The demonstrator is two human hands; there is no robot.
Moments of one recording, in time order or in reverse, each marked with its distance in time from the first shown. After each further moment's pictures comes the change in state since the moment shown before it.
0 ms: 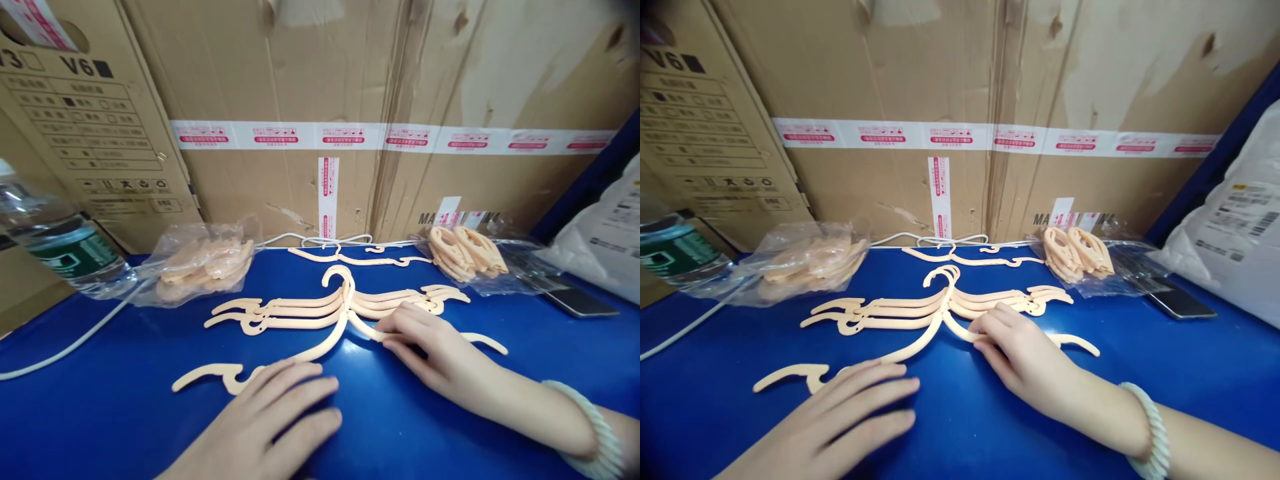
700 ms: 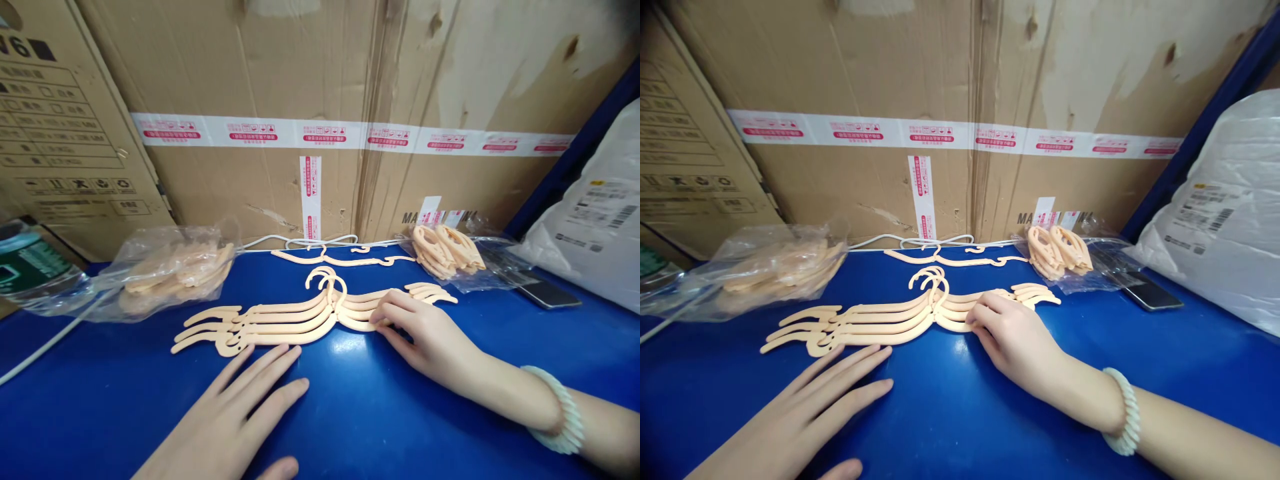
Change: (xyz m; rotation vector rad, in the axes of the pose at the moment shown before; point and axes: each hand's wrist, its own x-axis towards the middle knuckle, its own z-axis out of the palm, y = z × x) left_hand 0.001 -0.014 0.013 0.282 0.189 -0.101; right_hand 0.002 0.019 -0.006 -0.225 0.099 -0.020
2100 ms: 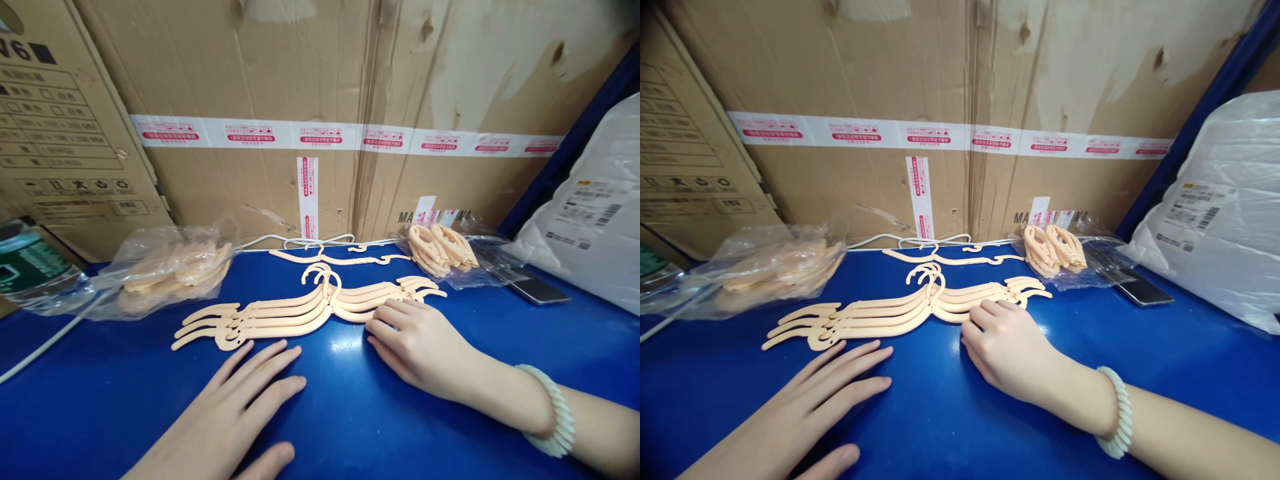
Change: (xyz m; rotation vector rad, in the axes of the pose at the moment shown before) left_hand 0.005 -0.001 -0.009 0.076 -0.024 0.063; right_hand -0.002 -0.013 -0.002 -0.358 -0.134 -0.168
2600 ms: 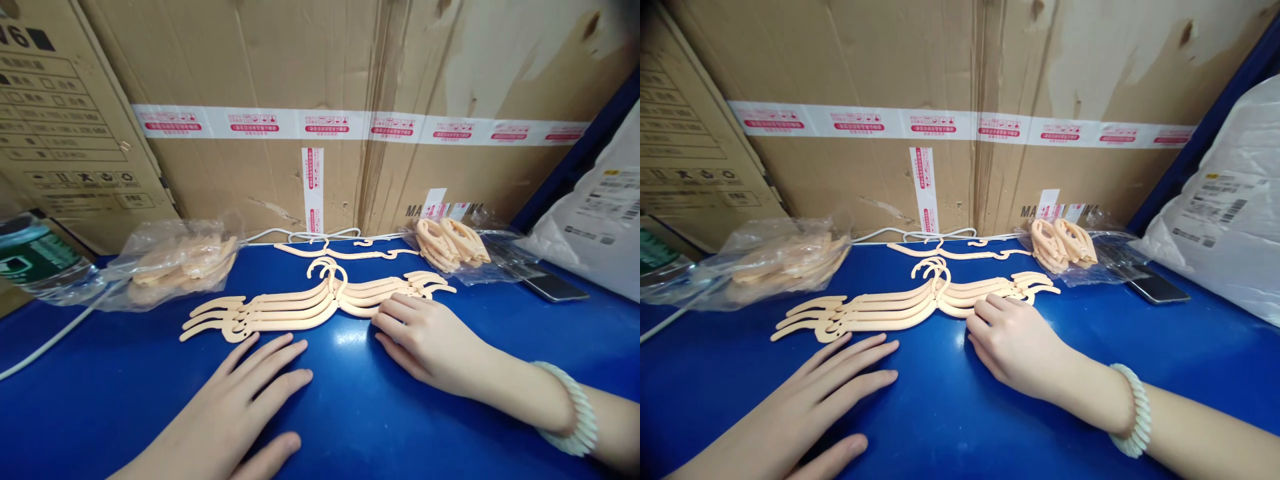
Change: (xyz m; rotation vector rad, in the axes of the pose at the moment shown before) left_hand 0.004 -0.005 -0.008 0.075 -0.088 0.091; right_hand 0.000 0.003 0.000 0.054 -0.044 -0.019
